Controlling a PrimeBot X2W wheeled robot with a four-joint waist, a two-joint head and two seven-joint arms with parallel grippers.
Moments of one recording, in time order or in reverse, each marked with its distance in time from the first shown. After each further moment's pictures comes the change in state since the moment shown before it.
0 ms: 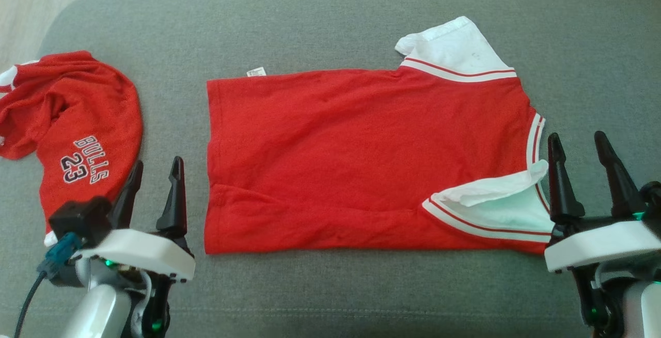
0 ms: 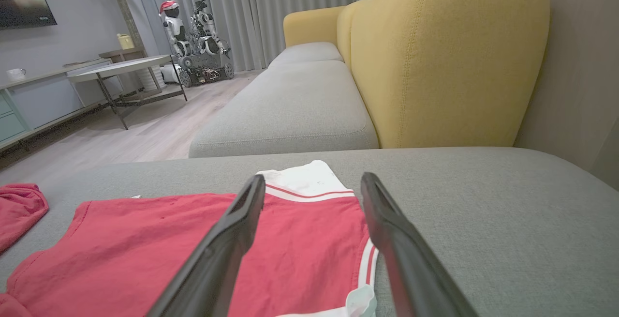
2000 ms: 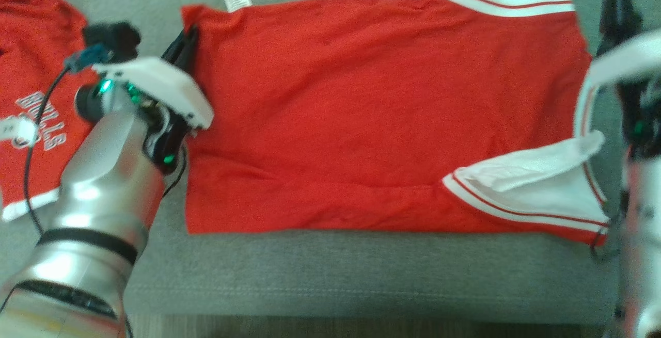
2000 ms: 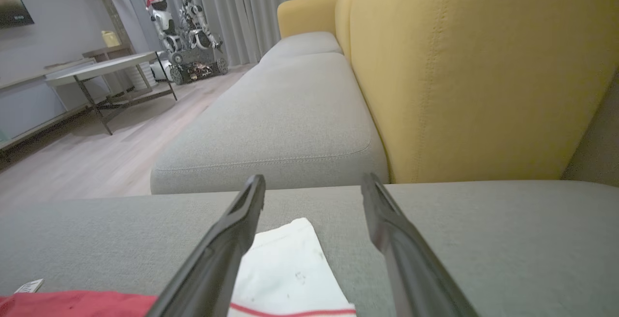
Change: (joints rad) left arm -0.813 -0.155 -0.243 0.942 -0.157 -0.324 -0.035; right arm -0.607 -0.095 -0.029 0.299 0.049 0.000 0.065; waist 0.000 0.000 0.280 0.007
